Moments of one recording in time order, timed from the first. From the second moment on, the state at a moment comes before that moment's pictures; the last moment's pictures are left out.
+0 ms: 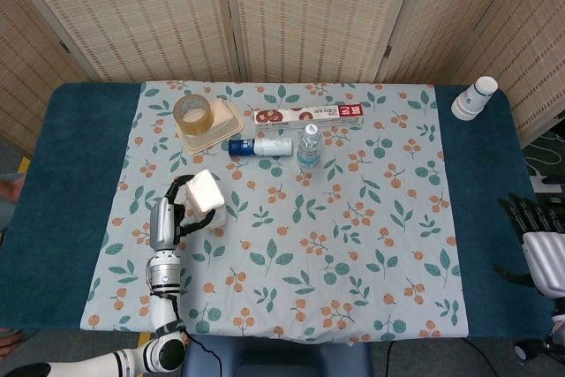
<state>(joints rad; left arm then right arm) -0.51 -1.96 -0.38 -1.35 1.11 1.43 -0.09 0.11 -0.87 0.04 -1.79 -1.42 1.34 -0.01</state>
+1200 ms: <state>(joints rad) -0.49 -2.05 -0.41 -1.12 1.18 1.40 -0.31 0.13 -0.87 0.04 -1.80 -1.39 1.29 -0.05</state>
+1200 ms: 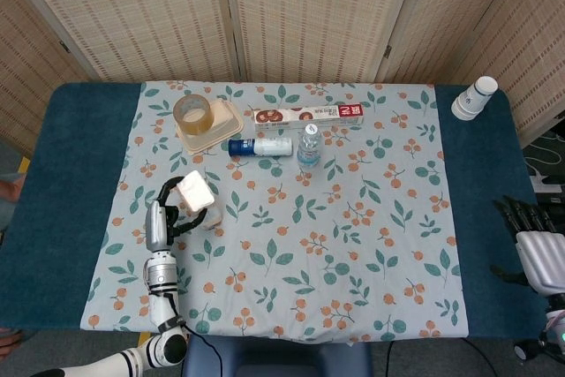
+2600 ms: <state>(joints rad) -0.38 -1.74 -0.30 -1.49 1.28 1.39 -0.20 0.14 -0.85 0.04 -1.80 -1.38 1.26 -0.02</state>
